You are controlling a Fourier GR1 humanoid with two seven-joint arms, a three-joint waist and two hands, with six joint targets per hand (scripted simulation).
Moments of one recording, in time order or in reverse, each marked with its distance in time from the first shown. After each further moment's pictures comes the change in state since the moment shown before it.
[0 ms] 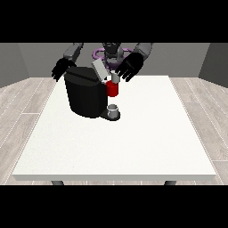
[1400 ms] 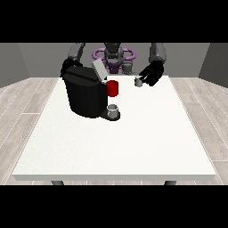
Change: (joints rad) left arm 0.309 -0.039 -0.074 -0.005 0.015 0.052 -0.141; right arm 0.113 0.015 -0.008 0.069 -0.028 0.041 -0.044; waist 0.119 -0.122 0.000
